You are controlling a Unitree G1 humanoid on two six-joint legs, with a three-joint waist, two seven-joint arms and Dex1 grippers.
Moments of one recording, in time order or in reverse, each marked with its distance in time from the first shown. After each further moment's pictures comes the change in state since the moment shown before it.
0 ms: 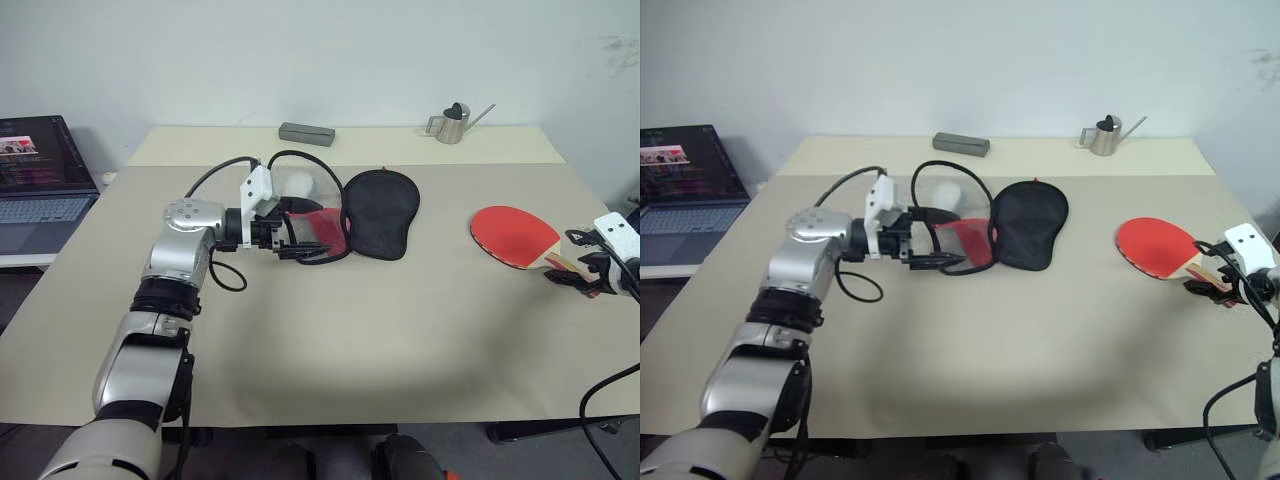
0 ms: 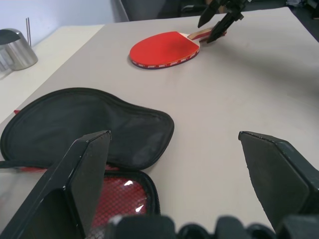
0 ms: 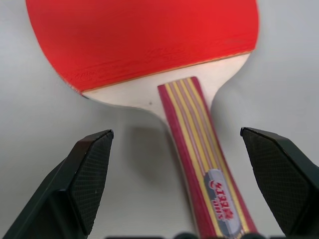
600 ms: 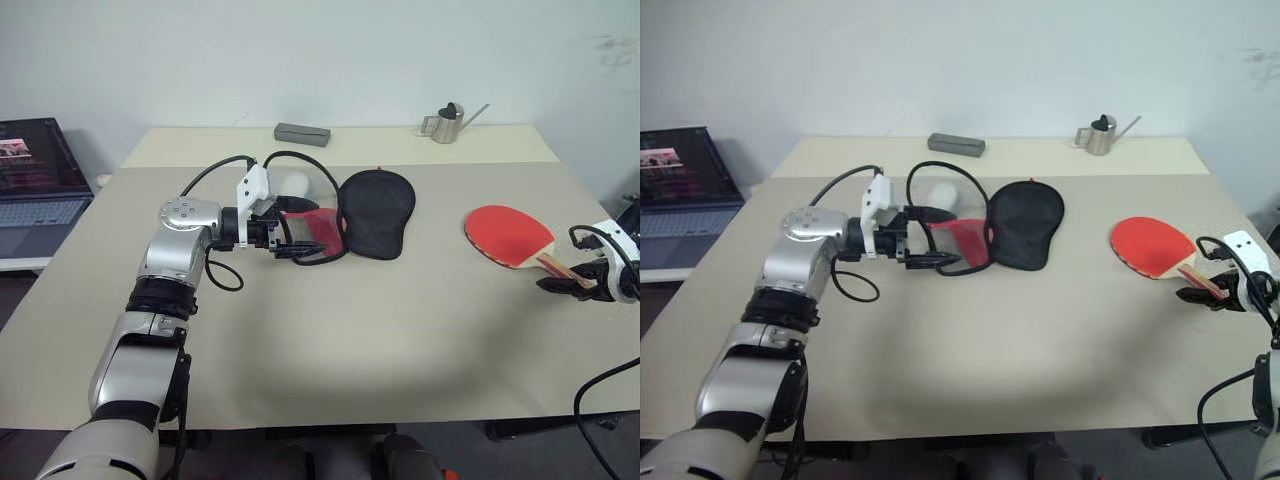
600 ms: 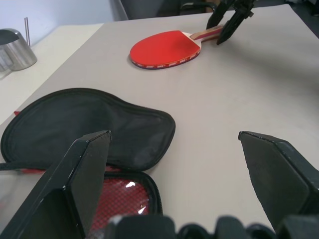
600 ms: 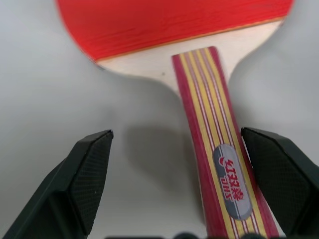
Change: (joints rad) left arm -0.006 0.006 0.000 0.005 0.000 -0.001 -0.001; right arm -0.016 0.003 -0.012 0.010 -0.009 0.094 0.200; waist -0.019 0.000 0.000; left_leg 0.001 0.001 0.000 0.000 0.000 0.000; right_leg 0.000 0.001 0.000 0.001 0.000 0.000
